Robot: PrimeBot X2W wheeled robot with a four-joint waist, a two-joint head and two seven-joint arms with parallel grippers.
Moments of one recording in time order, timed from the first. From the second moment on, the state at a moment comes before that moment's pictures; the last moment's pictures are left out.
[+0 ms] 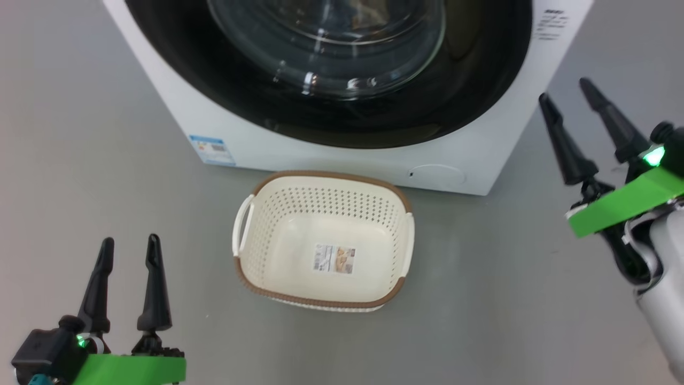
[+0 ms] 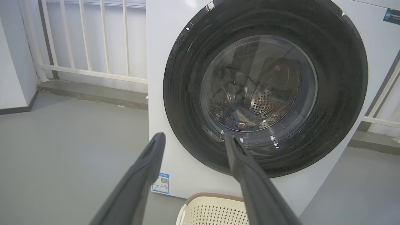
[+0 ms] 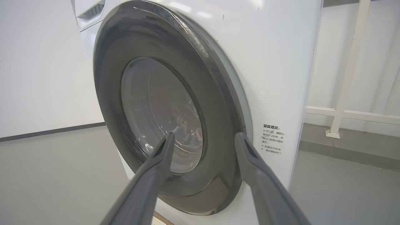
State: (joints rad) left arm -0.06 0.03 0.02 -0.01 -0.29 -0.13 -0.25; right arm -0.59 -0.48 0.32 0.30 0.61 0.14 -0.26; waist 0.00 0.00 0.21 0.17
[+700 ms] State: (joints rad) left arm 0.02 0.08 0.01 -0.01 -0.33 -0.13 -0.25; right arm -0.34 -0.41 0.27 0.22 0.56 0.13 -0.26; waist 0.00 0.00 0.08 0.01
